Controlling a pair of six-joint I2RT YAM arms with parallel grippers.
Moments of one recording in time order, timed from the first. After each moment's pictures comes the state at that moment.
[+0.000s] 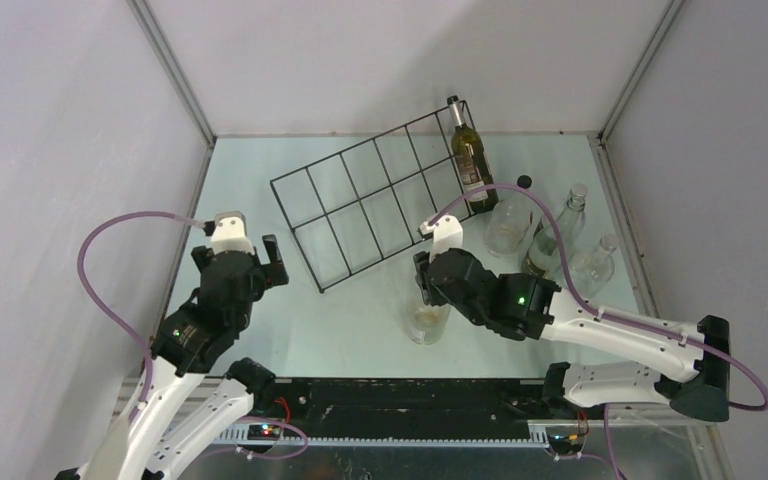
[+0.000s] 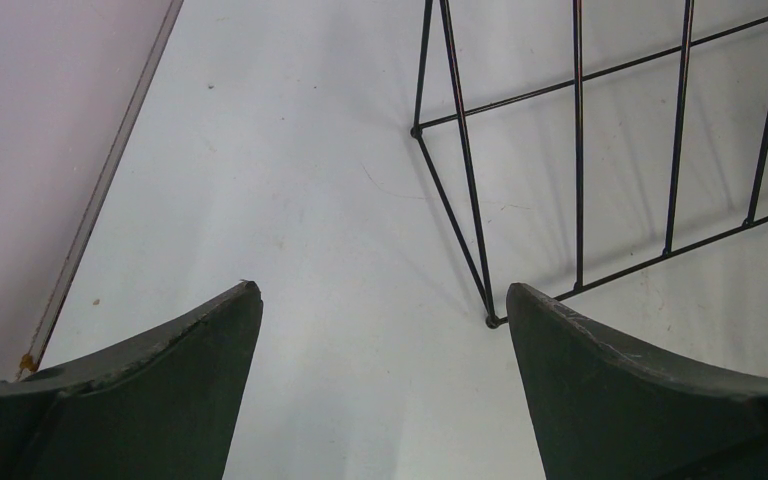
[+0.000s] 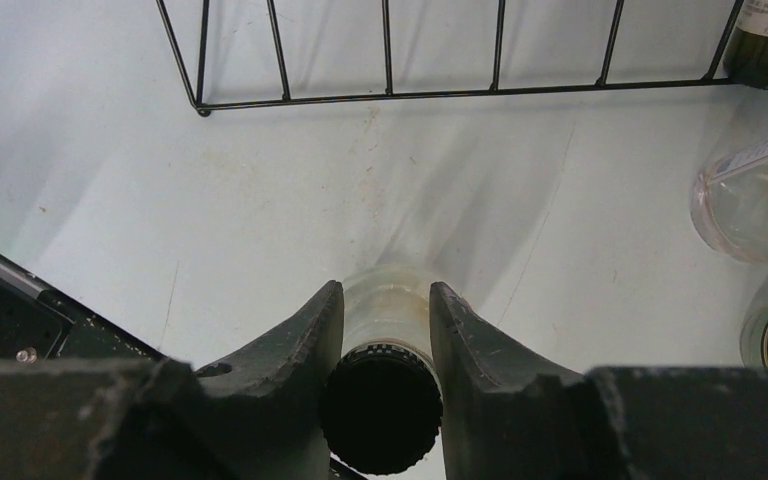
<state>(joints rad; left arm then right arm) -0.51 0.55 0.81 -0.74 -0.61 -0.31 1.17 1.15 1.03 -0.53 0.53 0.48</state>
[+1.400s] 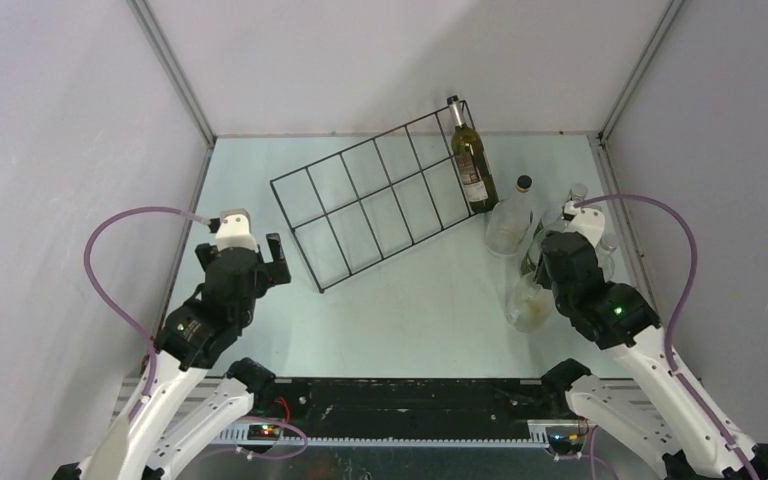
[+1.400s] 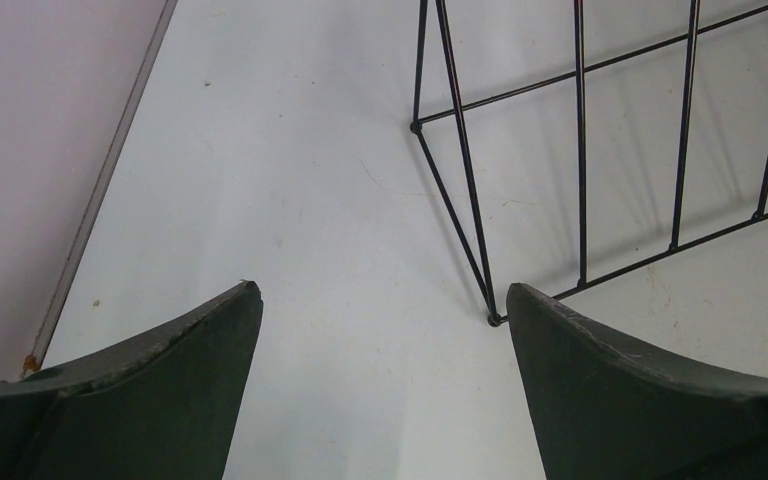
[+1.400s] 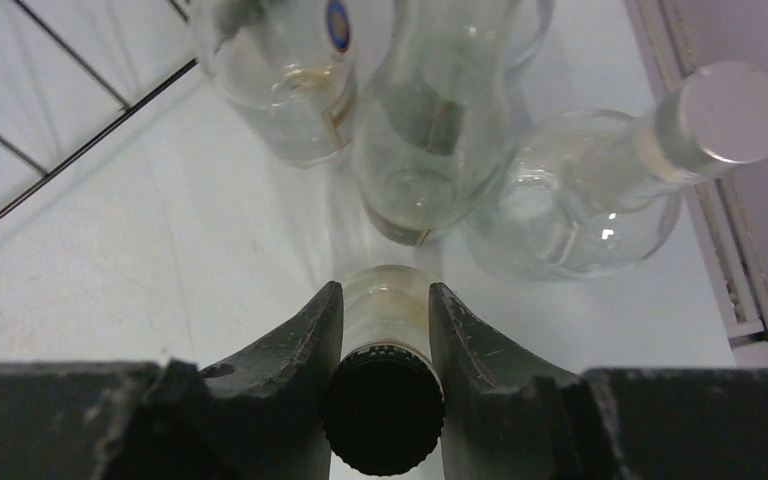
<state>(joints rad) -0.51 0.58 0.81 -0.73 -0.61 -0.31 0.56 0.73 0.89 -0.85 0.61 0.48</state>
